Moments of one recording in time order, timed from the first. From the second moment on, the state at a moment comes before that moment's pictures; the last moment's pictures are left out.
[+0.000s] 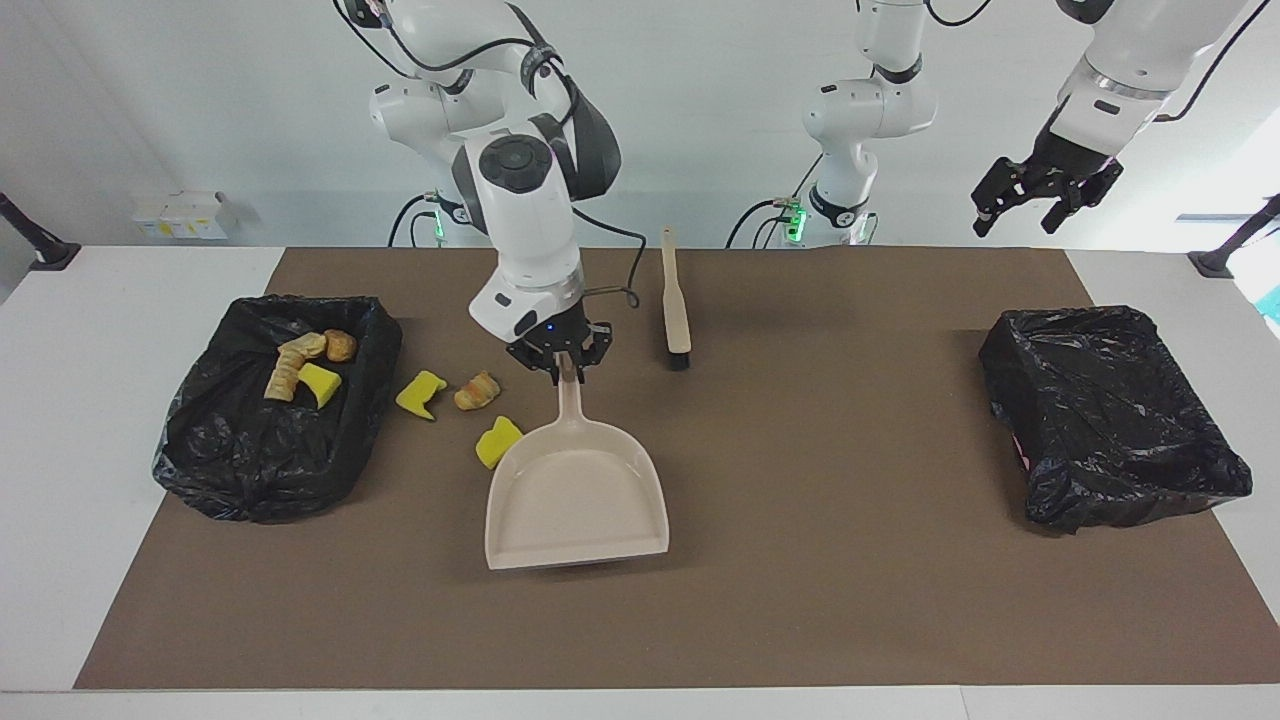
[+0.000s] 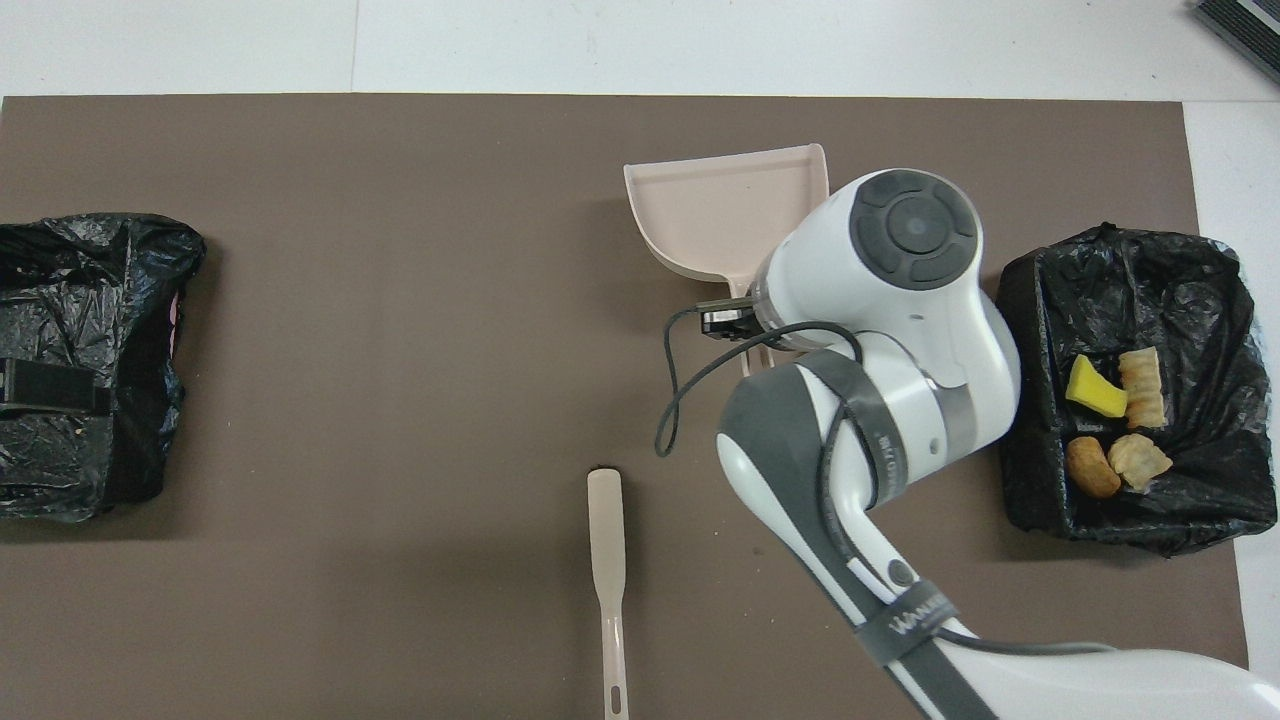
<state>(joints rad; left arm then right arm) 0.06 -0.19 -0.07 -1.72 -0.05 1.53 -0.04 0.39 0.29 0.05 -1.66 0.03 2.03 0.40</state>
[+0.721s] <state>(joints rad) 0.07 -0.19 -0.06 -1.72 -0.05 1.53 -0.04 0.53 0.55 0.04 -1.52 0.03 2.21 0.58</state>
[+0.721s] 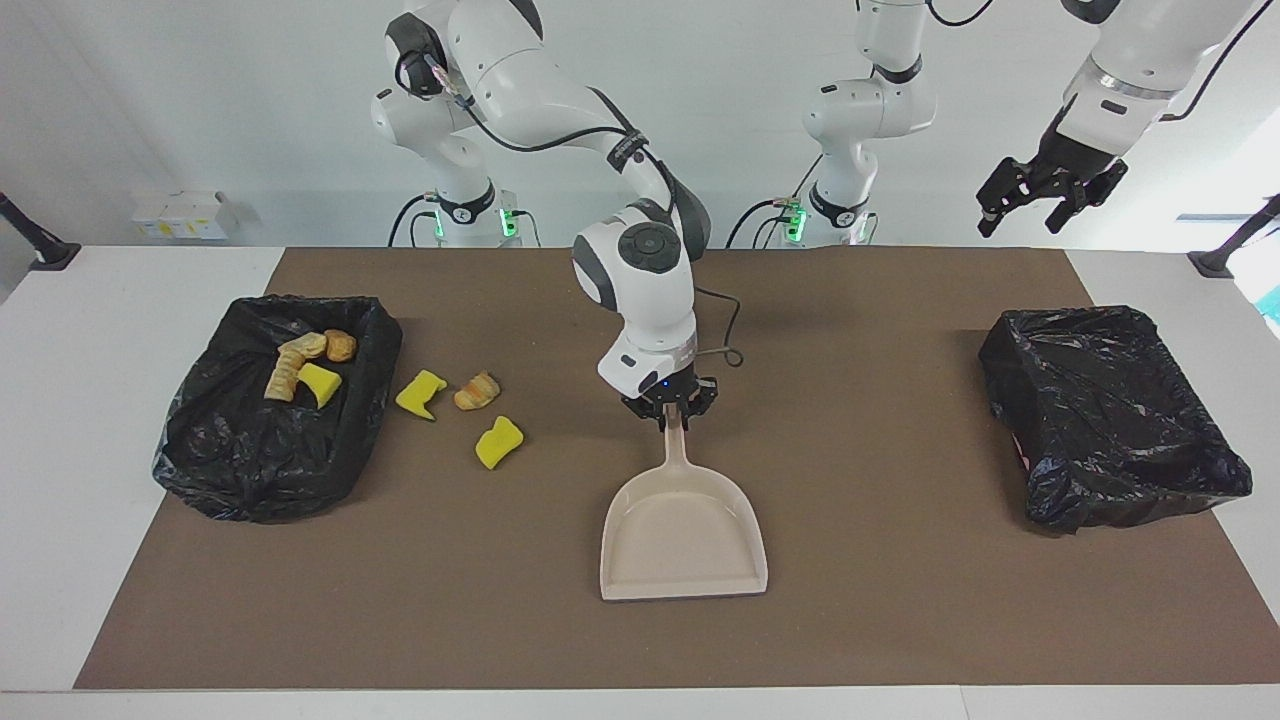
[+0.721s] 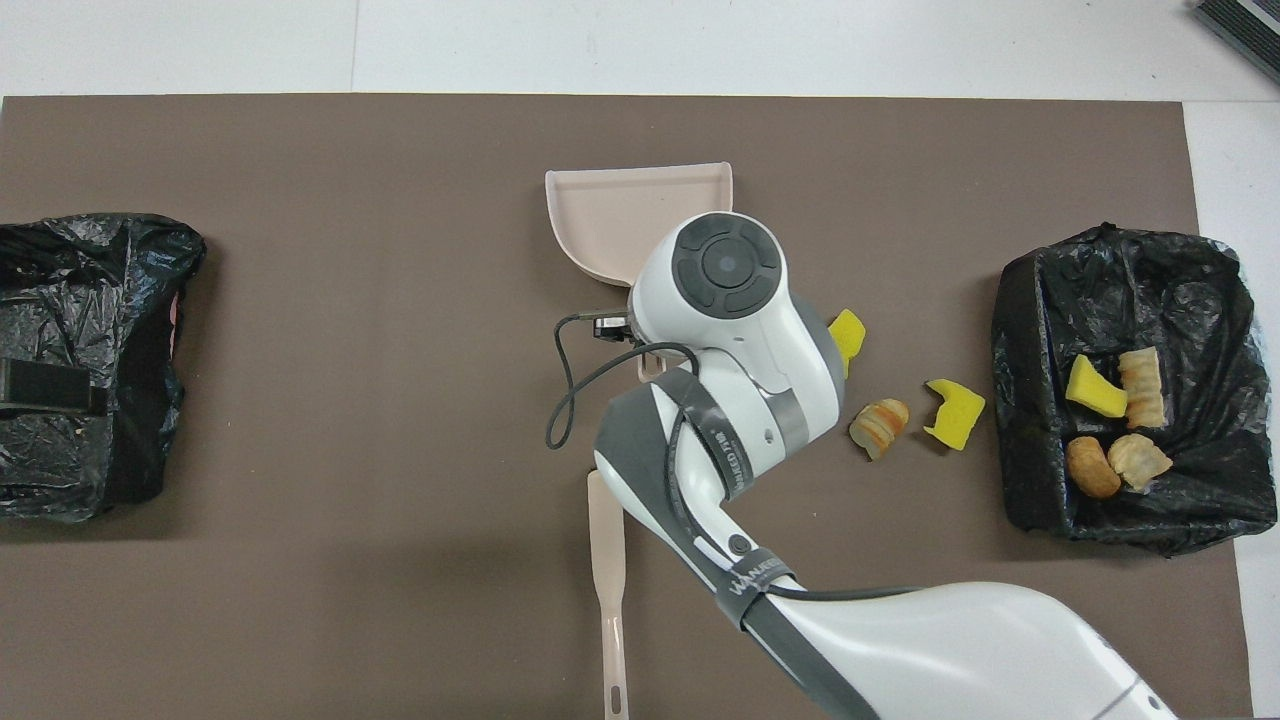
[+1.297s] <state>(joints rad) 0.07 -0.19 -0.07 -1.72 -0.05 1.53 -0.05 0.53 0.50 0.04 -1.50 0.02 2.16 0.58</state>
